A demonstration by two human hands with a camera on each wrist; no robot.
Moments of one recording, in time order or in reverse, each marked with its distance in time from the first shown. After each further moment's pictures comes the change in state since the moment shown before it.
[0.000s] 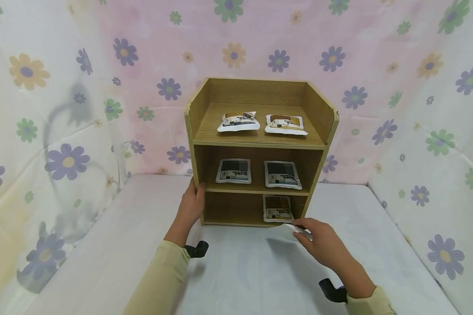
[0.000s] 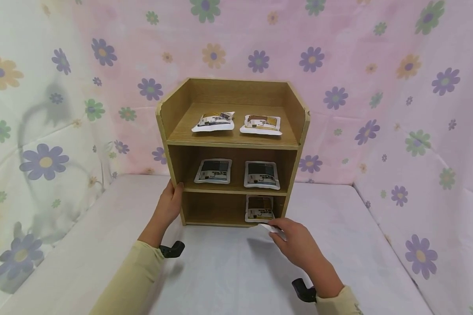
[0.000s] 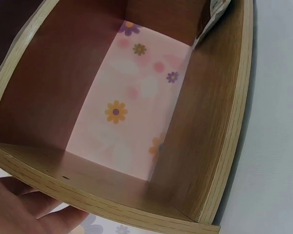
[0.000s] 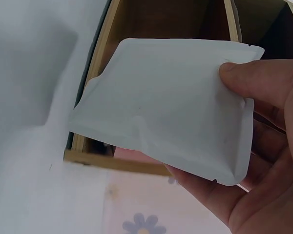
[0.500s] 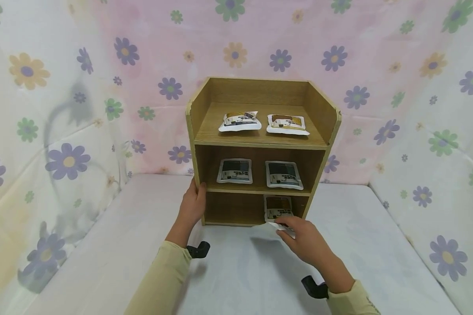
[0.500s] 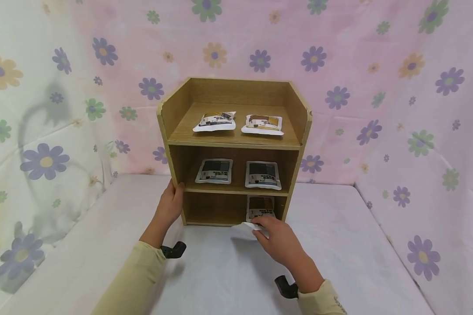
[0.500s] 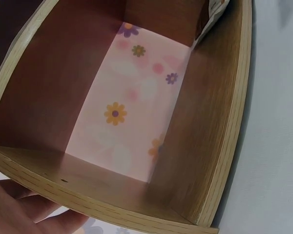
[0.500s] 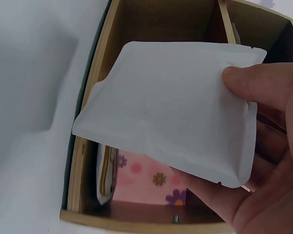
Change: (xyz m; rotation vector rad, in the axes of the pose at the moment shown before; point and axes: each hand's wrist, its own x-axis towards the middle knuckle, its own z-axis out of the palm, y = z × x) left_hand -0.002 0.001 0.001 -0.003 0.031 0.018; right_hand 0.017 -0.024 0.026 0.046 0.037 -0.067
